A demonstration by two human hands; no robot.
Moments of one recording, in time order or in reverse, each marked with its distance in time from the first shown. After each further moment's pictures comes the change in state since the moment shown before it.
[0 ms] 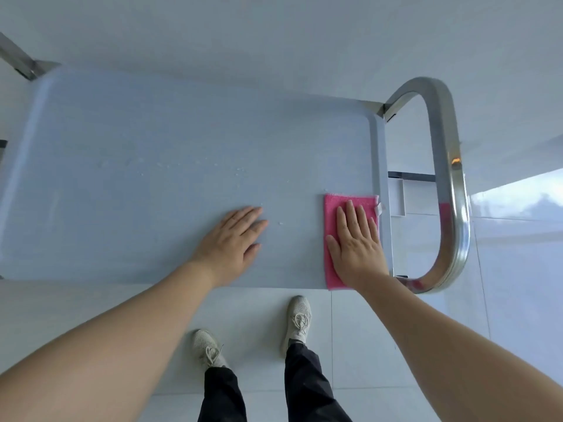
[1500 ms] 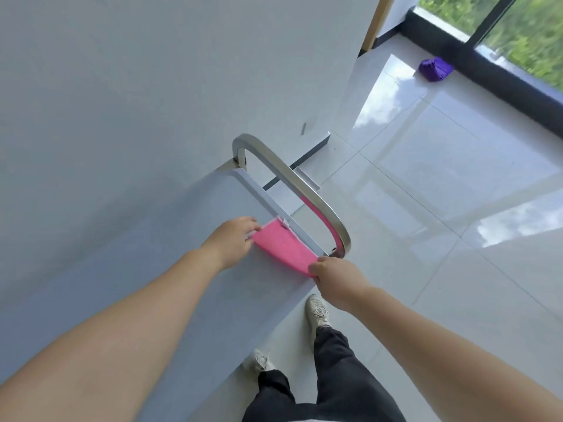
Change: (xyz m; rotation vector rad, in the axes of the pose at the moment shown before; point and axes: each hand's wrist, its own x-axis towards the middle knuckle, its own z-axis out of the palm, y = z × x) left_hand 0.175 0.093 -0.131 -0.187 -0.444 0.347; right_hand -0.103 -0.018 -0.093 0.309 -0.069 0.405
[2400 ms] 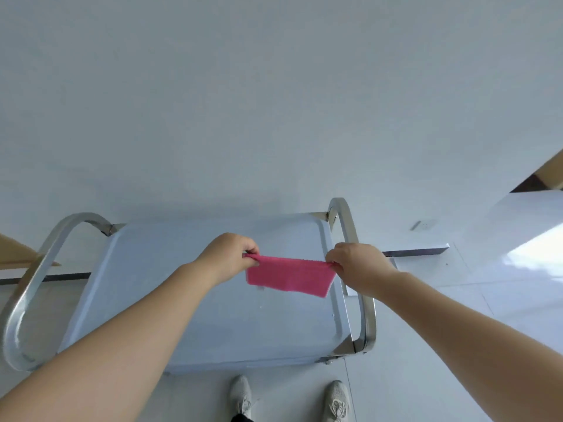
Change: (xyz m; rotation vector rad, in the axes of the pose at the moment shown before) left_hand -0.118 0.063 -0.049 -0.048 0.440 -0.572; right_hand 0.074 -0.006 -0.155 -0.247 0.143 -0.719
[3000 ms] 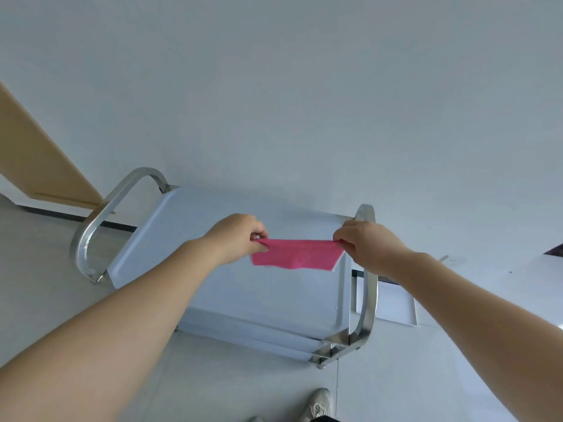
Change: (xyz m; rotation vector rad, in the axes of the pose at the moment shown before) left_hand -0.094 0.026 -0.016 -0.009 0.127 -0.104; right_hand -0.023 -0.030 -0.054 -0.006 0.083 -0.285
